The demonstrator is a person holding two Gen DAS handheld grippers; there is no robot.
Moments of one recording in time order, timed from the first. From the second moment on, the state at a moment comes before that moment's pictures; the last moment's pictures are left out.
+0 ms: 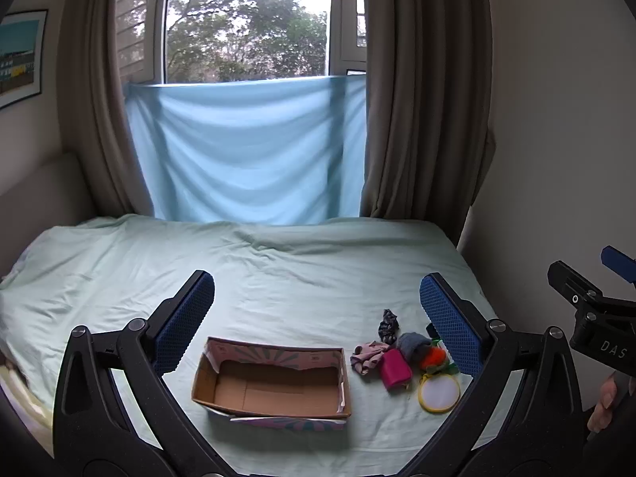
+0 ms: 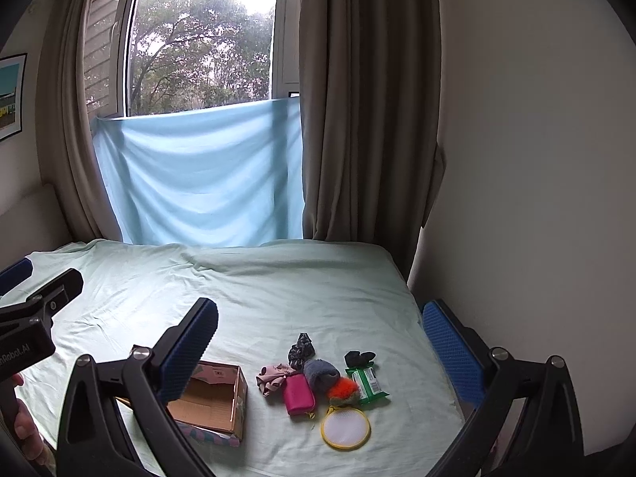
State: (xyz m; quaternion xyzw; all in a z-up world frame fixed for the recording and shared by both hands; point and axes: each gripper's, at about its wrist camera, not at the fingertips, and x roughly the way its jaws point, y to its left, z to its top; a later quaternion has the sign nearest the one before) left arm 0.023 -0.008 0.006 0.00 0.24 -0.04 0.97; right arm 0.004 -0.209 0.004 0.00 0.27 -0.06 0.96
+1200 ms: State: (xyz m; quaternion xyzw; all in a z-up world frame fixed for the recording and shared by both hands) left arm 0.072 -0.021 -0.017 0.00 0.30 -0.07 0.95; right arm 0.029 -0.246 -0.024 0.04 0.30 -0.08 0.95
